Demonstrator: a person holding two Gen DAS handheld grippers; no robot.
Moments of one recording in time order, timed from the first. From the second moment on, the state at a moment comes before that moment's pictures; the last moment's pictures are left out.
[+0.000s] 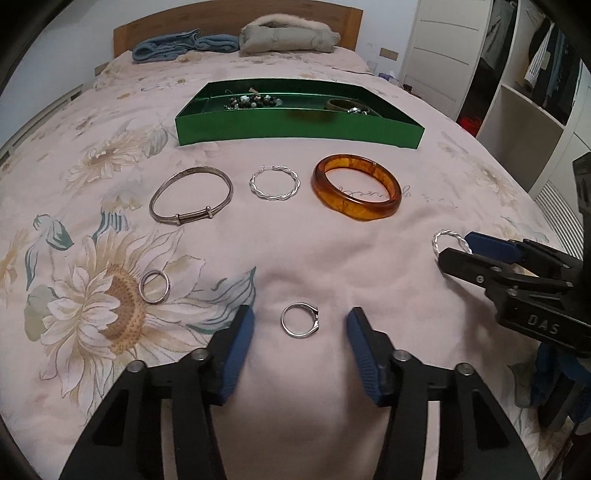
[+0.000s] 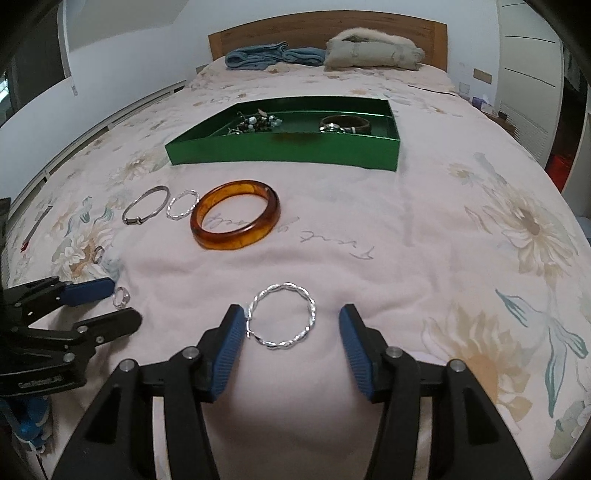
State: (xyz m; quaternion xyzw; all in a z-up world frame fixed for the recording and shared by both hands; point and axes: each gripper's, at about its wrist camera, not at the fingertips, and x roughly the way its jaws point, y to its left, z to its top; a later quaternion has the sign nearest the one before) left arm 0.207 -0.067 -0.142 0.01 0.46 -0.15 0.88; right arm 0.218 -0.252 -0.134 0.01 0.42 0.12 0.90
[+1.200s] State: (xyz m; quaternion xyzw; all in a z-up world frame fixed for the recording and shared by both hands) left arm 0.203 -0.028 0.023 -0.01 0.33 -0.15 0.93; right arm 0.153 -0.274 0.038 -0.01 0.28 0.07 0.96
